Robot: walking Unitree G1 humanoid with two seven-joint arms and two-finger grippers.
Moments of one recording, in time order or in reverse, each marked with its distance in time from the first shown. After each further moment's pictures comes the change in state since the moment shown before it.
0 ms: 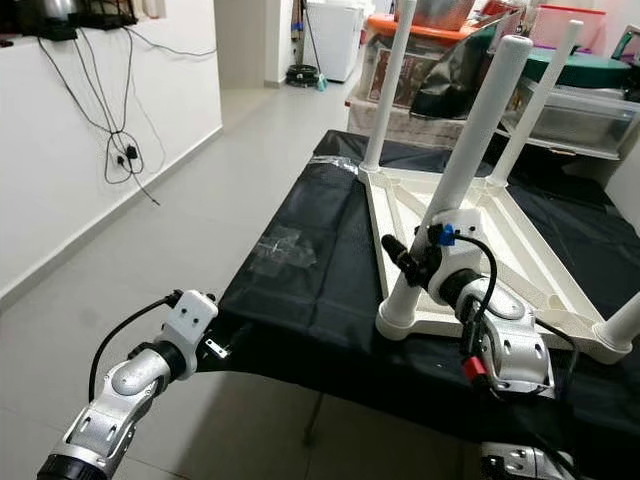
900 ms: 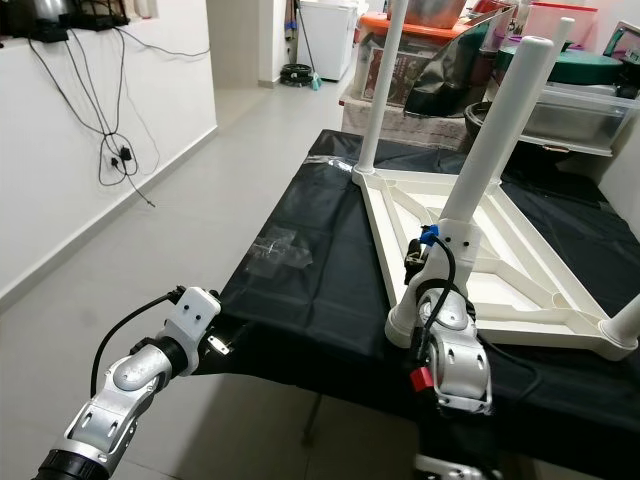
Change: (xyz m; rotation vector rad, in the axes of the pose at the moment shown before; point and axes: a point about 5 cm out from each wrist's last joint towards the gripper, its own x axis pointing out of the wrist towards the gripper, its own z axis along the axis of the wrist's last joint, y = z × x) left arm 0.002 0.001 0.004 0.014 -0.011 -0.016; right arm 0.002 0.004 -0.014 0.153 0.028 -0.566
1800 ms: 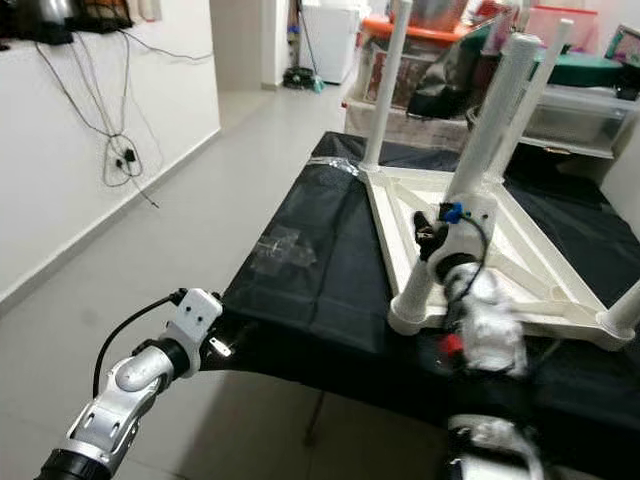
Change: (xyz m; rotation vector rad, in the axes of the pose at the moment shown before) left arm -0.001 0.000 -0.004 -0.002 0.014 -0.005; right arm 0.005 0.000 0.010 0.036 -0.098 -0.106
